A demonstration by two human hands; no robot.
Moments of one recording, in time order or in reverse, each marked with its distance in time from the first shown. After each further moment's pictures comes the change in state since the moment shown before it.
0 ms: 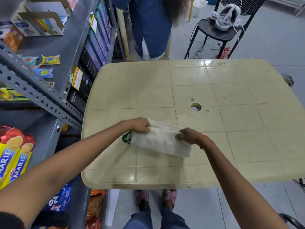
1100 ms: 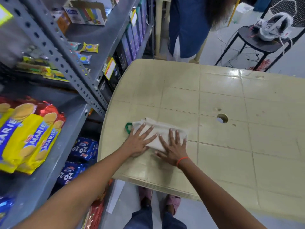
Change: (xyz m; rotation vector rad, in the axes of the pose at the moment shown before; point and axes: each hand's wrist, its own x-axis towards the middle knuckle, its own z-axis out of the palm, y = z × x) left_hand -0.046 -0.072 0.118 0.469 0.428 -0.100; right_hand 0.056 -0.046 0.122 -0.619 0.169 -0.273
